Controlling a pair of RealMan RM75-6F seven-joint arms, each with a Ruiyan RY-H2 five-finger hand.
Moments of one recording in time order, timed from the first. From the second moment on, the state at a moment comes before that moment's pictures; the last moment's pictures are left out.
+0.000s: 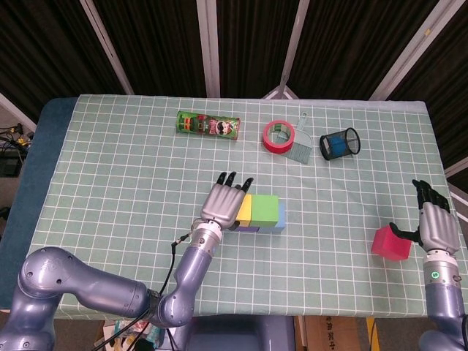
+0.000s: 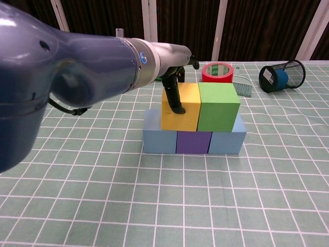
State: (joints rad) left arm -1.31 -1.75 -0.39 -1.74 0.24 1.32 1.01; right arm 0.32 -1.06 0.25 -1.84 -0.80 1.22 -0.18
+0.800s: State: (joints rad) left arm -1.30 -1.76 -0.40 -1.75 0.24 1.33 1.01; right arm 0.32 -1.06 0.25 -1.84 -0.80 1.22 -0.17
